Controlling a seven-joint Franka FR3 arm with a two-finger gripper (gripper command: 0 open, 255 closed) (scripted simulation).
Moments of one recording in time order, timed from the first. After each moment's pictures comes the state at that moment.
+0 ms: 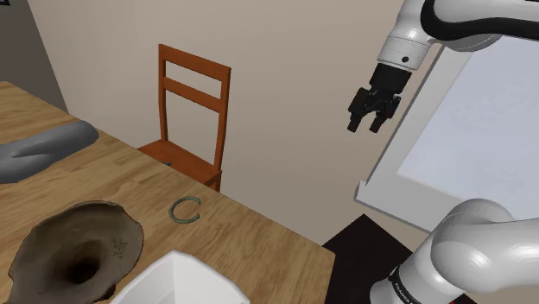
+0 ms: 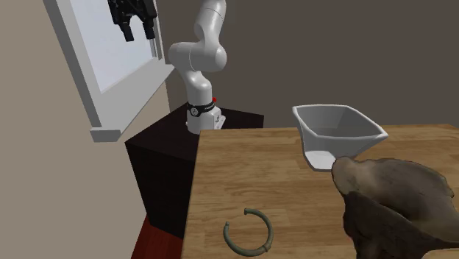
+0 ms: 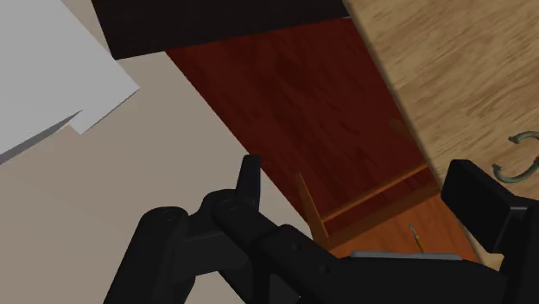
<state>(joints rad) 0.00 -0.79 -0.04 -2.37 0.09 1.57 0.15</state>
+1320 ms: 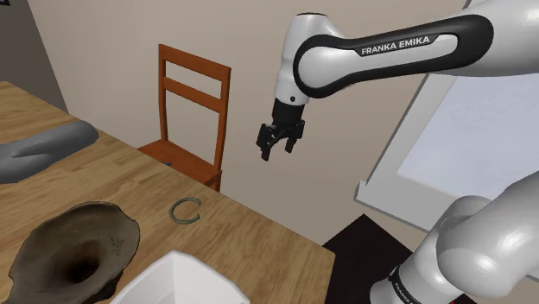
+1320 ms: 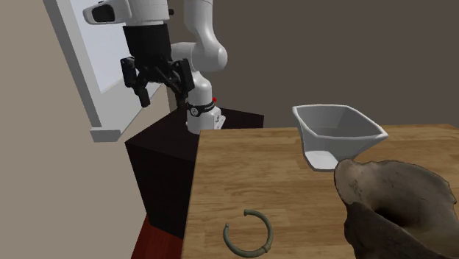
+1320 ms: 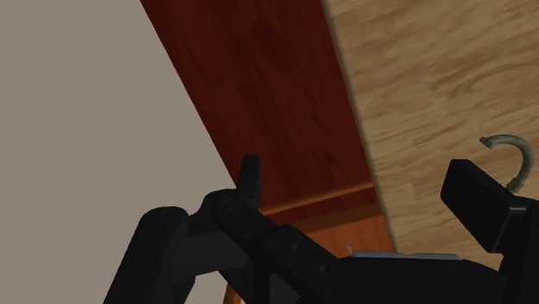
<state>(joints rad) 0.13 -0.27 0.21 -2.26 0.10 1.99 0.24</state>
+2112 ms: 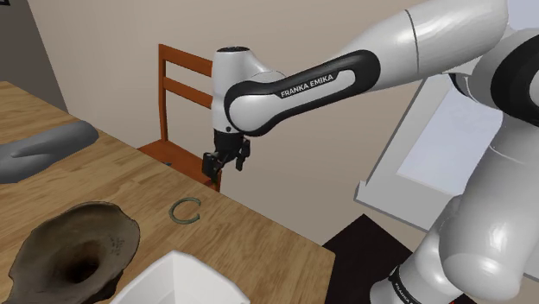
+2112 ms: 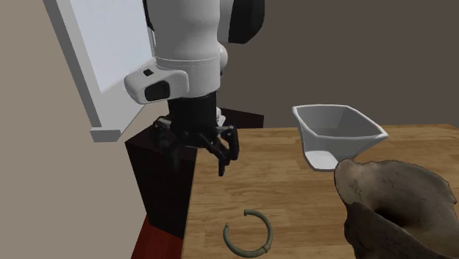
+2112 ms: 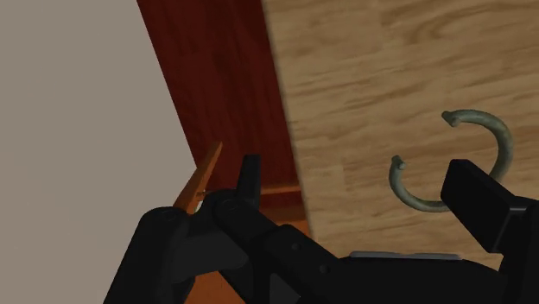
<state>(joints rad) 0.22 0.15 0.33 -2.00 -0.07 2.12 0.37</state>
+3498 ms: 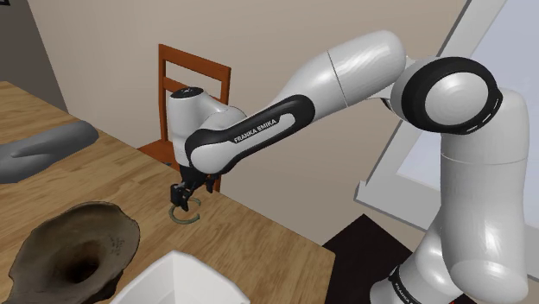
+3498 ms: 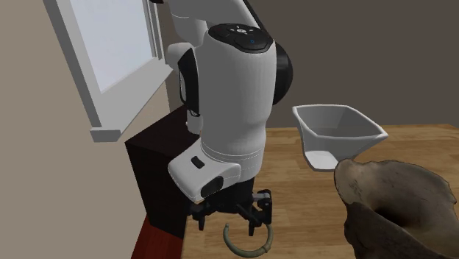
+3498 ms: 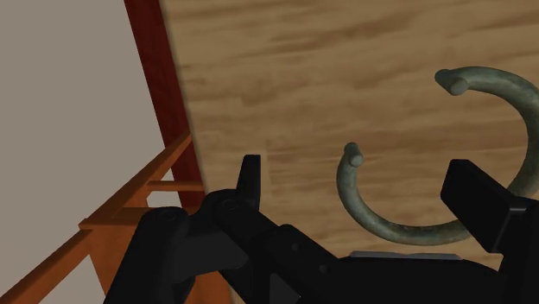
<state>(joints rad) 0.33 0.49 0.32 -1.78 -0.24 2.19 0.45</state>
